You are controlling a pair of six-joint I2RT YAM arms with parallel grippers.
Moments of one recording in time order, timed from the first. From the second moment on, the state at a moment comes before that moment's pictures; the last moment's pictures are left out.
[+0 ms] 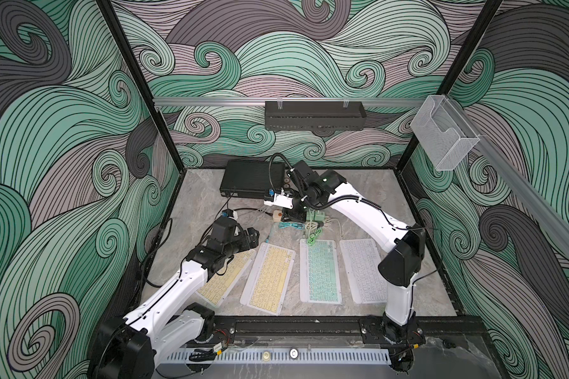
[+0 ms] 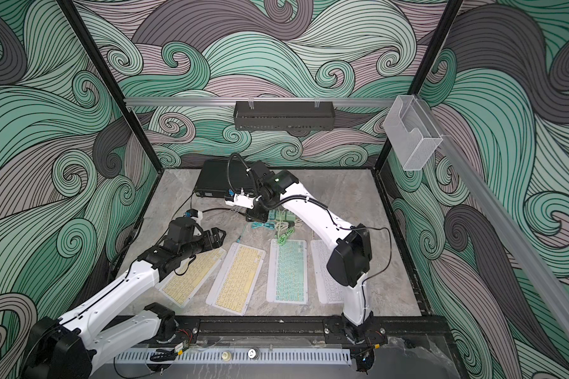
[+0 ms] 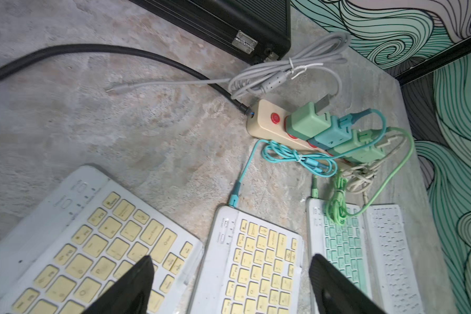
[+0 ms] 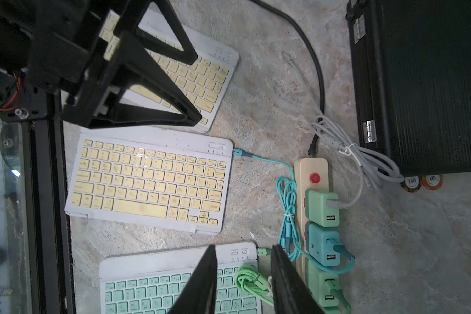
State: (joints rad) left arm -0.38 1.02 0.60 -0.30 0.08 -0.62; right arm 0.74 1.98 2.01 -1.18 -0.28 -0.72
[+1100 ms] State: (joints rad) left arm -0.43 1.42 0.81 -0.11 0.18 -0.84; right arm 0.60 2.38 2.48 -1.38 -0.35 -0.83
